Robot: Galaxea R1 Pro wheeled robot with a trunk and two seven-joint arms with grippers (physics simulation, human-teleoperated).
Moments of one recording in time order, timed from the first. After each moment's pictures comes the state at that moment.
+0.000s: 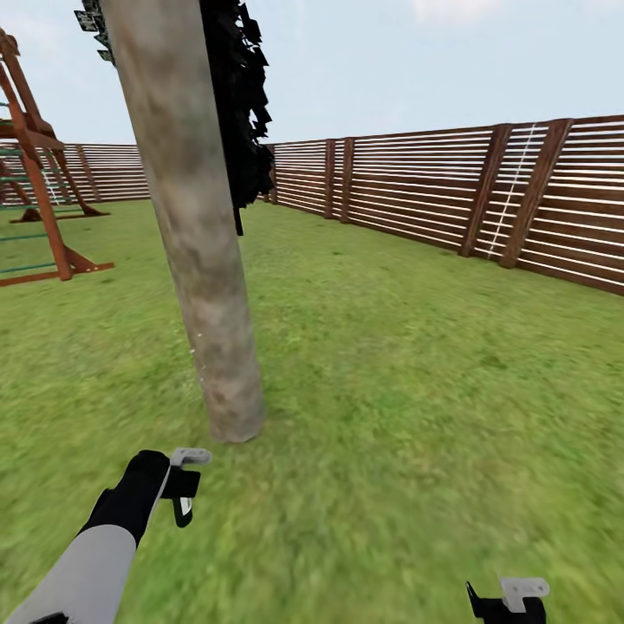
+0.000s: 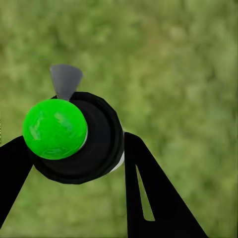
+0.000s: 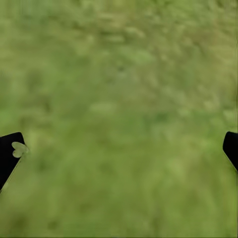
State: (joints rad) left arm -0.69 0.03 0.32 -0.69 -0.51 0.75 -0.33; right arm -0.39 -0.19 -0.56 -0.13 0.53 -0.51 0.06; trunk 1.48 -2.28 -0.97
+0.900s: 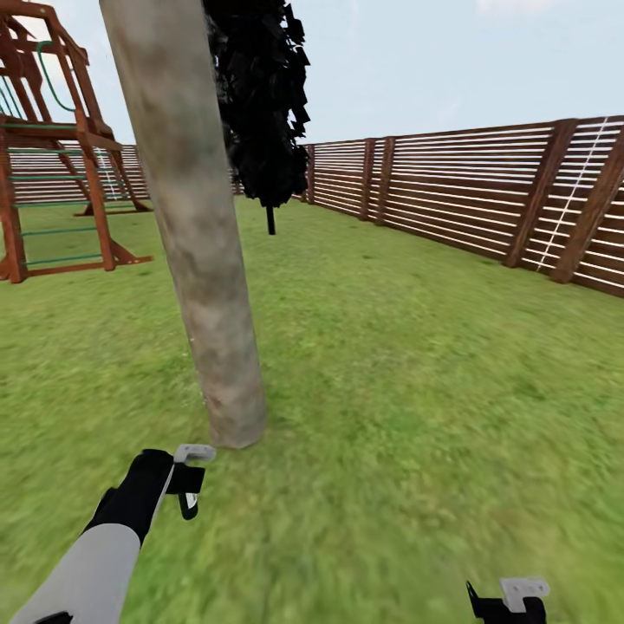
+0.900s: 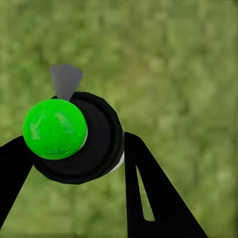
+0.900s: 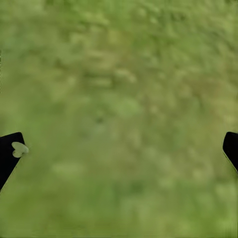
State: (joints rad) left arm -0.69 0.02 0.32 -0.70 -0.51 0.72 -0.33; right arm -0.39 -0.19 -0.56 -0.13 0.53 -0.51 0.06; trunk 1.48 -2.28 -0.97
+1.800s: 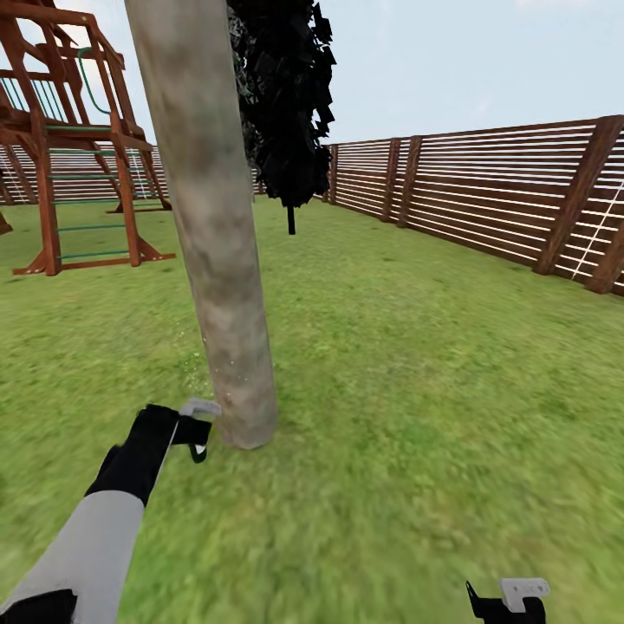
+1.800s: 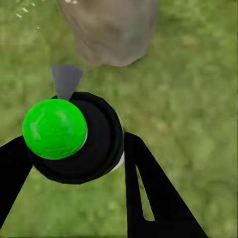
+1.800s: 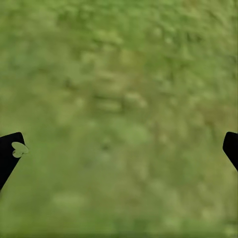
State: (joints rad) left arm -0.77 0.03 0.20 -0.87 -0.52 0.79 -0.42; right arm -0.39 -0.19 -0.56 -0.13 0.53 -0.51 0.07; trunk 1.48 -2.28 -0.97
